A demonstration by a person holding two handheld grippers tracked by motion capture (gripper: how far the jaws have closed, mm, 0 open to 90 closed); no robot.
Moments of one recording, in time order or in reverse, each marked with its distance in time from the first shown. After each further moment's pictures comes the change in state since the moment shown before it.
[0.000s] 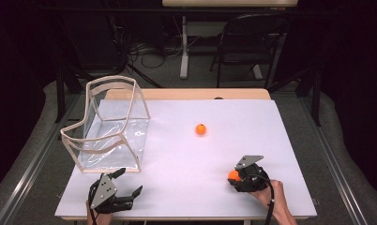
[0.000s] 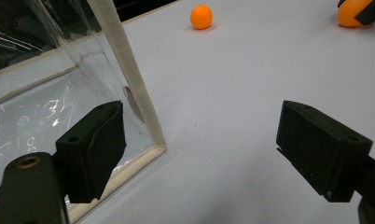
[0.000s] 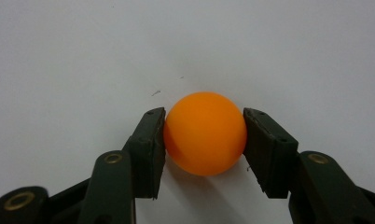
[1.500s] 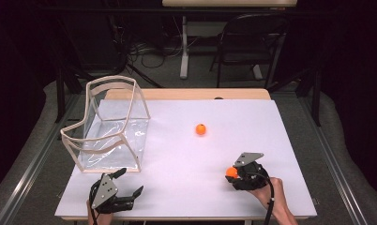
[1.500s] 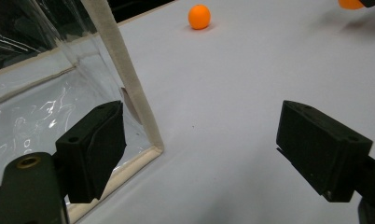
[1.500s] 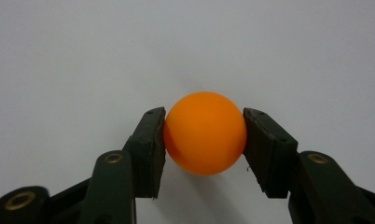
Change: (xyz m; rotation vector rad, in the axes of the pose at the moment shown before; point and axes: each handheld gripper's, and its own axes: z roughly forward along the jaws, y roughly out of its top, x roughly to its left) left arm -0.001 0.000 0.002 0.000 -0.008 -0.002; right arm 0.007 0.017 -0.015 -0.039 -0.002 -0.027
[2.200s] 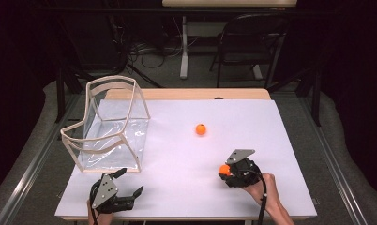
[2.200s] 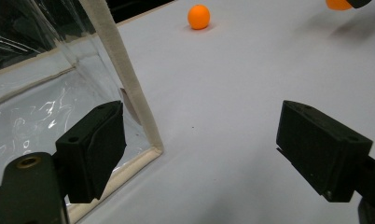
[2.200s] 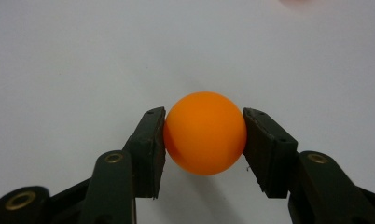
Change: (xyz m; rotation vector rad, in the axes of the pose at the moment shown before) left arm 0.000 0.001 0.001 0.003 -0.001 0.009; right arm 0.007 0.020 0.010 -0.009 0.024 -0.038
